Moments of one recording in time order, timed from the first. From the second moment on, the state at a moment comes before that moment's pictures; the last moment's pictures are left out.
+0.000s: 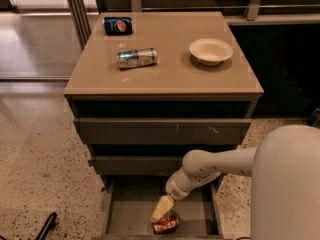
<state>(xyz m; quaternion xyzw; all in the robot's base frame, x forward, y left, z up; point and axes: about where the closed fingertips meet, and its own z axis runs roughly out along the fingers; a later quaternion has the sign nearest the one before) 0.478 -0.008 0.390 -0.49 0.82 0.27 0.10</state>
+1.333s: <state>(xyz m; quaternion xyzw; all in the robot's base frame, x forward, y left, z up) 0.492 -0.012 0.315 -0.54 0.78 0.30 0.12</state>
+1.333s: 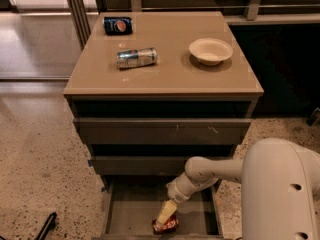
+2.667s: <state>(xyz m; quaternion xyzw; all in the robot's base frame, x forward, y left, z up) 0.483 0.010 0.276 -0.63 0.71 0.31 0.07</state>
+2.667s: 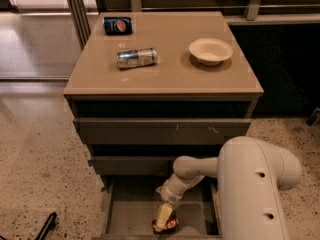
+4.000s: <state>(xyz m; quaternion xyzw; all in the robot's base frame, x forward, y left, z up) 0.488 0.003 0.209 -0.60 0.76 0.24 0.07</state>
